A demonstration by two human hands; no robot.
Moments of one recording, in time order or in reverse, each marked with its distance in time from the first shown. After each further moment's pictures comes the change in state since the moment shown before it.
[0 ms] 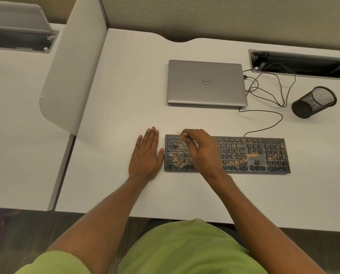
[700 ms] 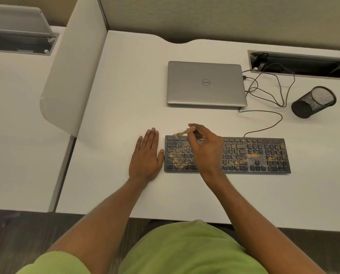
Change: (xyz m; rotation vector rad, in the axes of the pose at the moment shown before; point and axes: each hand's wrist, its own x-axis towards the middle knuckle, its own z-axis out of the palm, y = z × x) left_hand 0.000 0.001 -0.001 0.020 -0.024 -0.012; right_hand 0.004 -0.017 0.004 0.182 0.258 0.249
